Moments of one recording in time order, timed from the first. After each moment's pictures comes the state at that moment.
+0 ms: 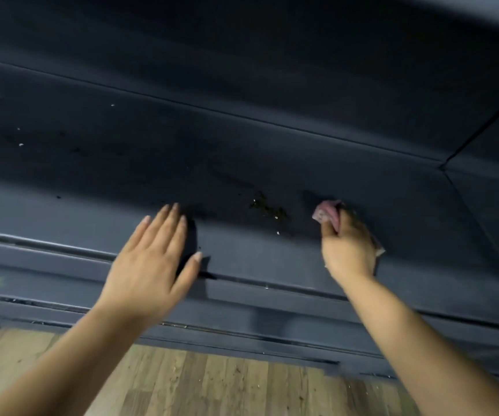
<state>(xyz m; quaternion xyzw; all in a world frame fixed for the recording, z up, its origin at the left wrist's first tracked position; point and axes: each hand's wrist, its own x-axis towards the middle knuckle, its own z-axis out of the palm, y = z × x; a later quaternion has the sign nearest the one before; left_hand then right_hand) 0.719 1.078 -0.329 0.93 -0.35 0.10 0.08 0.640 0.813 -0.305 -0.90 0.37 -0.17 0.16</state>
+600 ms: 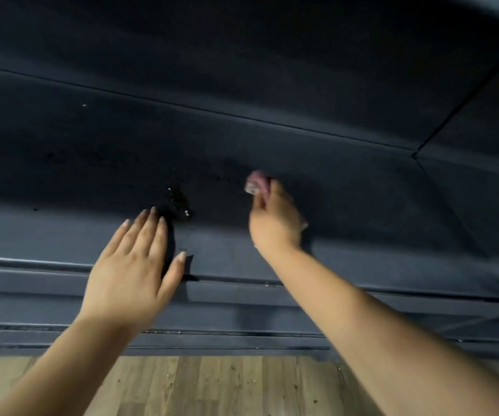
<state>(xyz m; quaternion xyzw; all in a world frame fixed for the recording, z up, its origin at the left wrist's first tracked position) 0.739 1.090 -0.342 0.92 -0.37 0.14 0.08 0.702 0.896 -0.289 -0.89 0.37 -0.15 0.24</state>
